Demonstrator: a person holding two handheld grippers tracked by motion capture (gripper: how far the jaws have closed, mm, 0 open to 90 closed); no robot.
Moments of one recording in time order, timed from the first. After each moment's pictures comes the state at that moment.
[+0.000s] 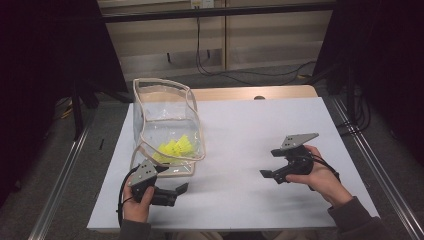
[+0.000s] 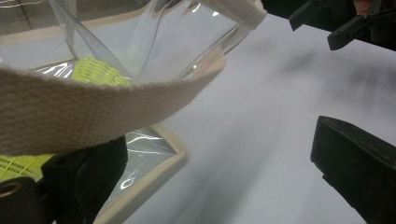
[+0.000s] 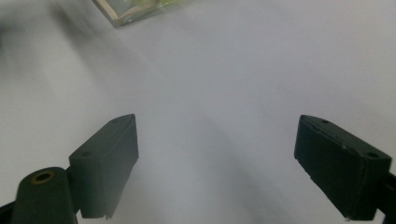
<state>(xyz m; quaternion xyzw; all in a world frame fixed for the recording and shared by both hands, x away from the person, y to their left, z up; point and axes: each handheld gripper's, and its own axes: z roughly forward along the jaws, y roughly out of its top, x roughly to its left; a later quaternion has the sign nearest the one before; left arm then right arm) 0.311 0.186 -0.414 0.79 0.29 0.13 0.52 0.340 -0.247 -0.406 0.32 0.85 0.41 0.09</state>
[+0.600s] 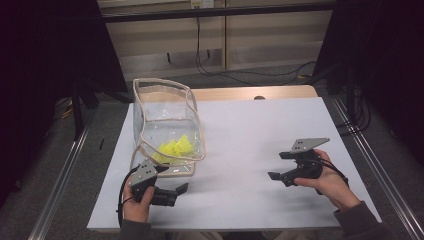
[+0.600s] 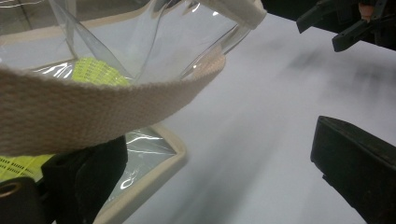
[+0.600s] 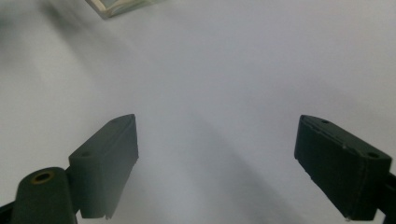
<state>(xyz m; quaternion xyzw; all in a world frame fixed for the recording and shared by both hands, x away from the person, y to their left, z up) 0.310 0.186 -0.414 0.79 0.29 0.13 0.52 0.330 -0.269 -0.415 0.34 0.84 0.41 0.10</state>
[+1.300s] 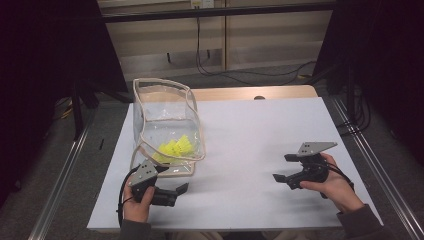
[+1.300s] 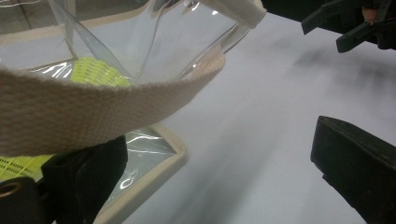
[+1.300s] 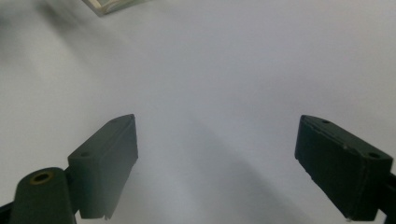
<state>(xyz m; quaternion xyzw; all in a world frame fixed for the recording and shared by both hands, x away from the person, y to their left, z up) 0.310 0.186 -0.414 0.79 0.29 0.13 0.52 0.322 -0.283 -0.422 0.35 0.83 0.42 0.11</state>
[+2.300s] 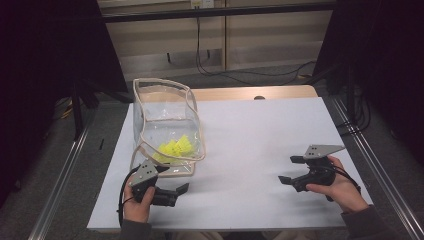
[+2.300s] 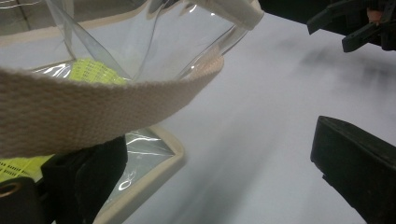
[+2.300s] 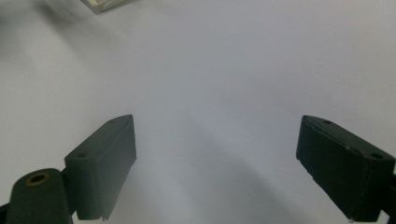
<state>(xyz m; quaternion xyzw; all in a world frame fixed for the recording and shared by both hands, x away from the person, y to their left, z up) 0.310 0.185 -0.414 0.79 0.29 0.13 0.52 0.312 -0.297 -0.424 0.35 0.83 0.43 0.11</state>
